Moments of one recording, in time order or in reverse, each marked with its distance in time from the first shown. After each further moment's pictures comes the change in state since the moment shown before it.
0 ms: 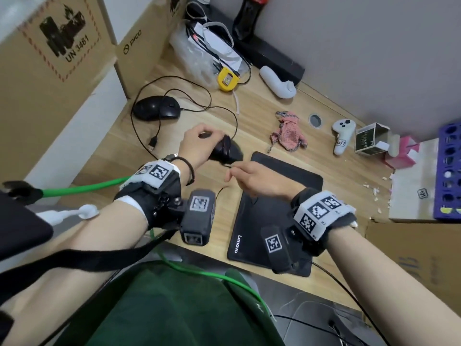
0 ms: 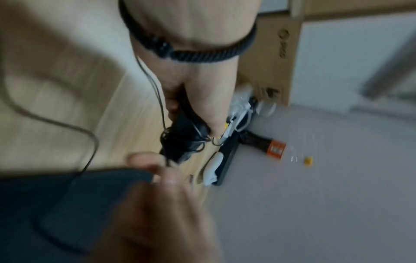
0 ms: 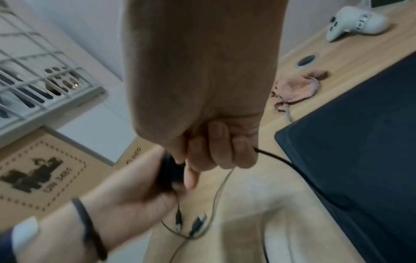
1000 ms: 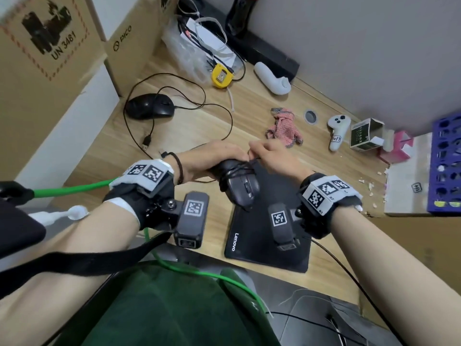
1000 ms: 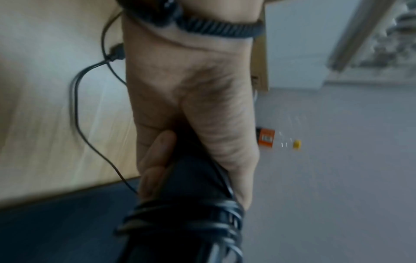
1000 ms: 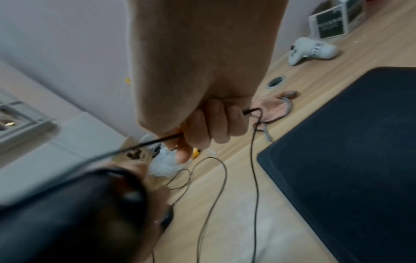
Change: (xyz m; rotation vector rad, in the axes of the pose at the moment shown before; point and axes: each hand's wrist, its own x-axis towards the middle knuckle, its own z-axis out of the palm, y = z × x) left_hand -0.026 0.022 0.007 0.019 -0.712 -0.082; right_hand 0.009 0.021 -0.038 -0.041 0.366 -0.032
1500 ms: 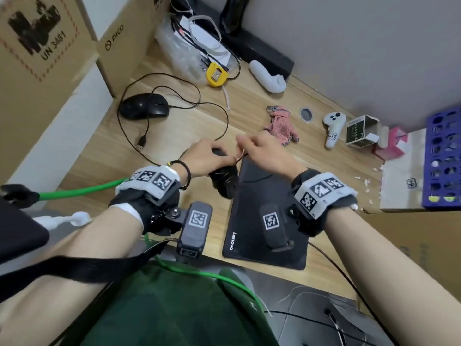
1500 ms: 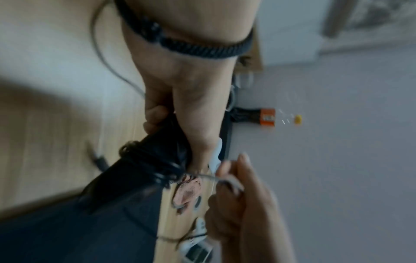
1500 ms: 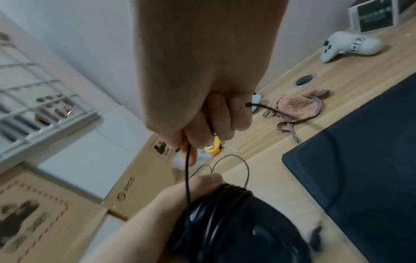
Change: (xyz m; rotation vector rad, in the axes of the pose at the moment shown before) left_hand 0.018 -0.021 -0.005 0.355 0.357 0.014; right_hand -0.005 -0.026 -0.002 -0.118 0.016 -0.148
